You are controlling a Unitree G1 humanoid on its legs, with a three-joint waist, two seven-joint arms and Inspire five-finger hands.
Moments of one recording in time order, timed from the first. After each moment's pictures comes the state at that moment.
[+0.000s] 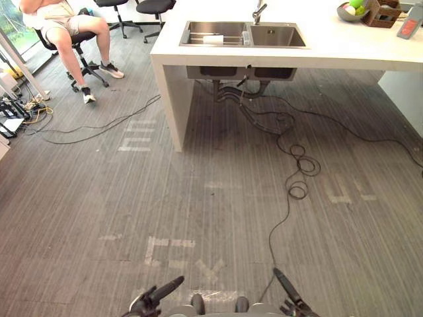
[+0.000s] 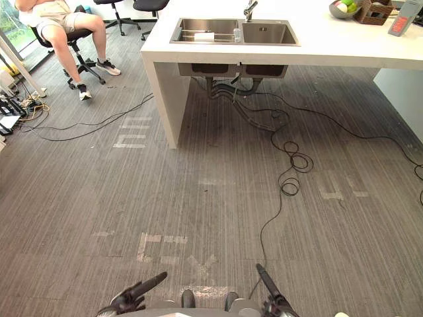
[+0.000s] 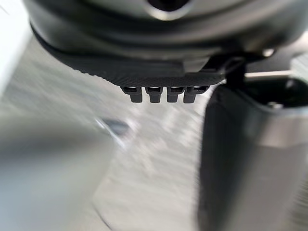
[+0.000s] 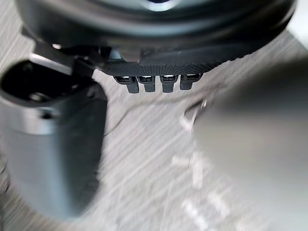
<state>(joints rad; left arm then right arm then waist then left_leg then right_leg) 0.08 0.17 -0.12 0.93 -0.58 0.07 -0.03 0.11 -0.12 -0.04 0.91 0.75 0.12 -0.12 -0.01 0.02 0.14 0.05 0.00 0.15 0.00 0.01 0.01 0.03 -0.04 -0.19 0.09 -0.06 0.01</state>
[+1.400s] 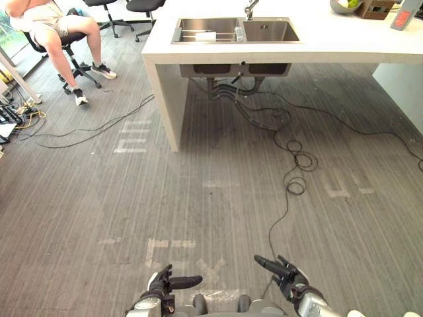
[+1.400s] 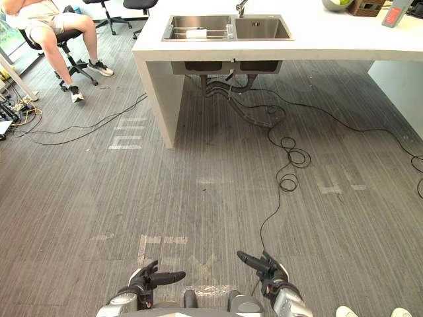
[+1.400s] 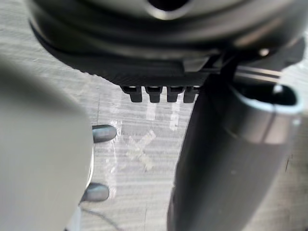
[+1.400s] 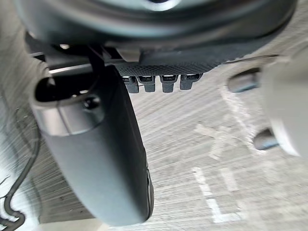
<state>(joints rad) 0.07 0.15 -0.18 0.87 -0.35 0.10 0.11 0.06 -0.10 -0.10 0.94 0.44 0.07 0.08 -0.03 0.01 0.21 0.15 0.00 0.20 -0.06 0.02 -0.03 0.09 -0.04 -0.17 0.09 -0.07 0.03</state>
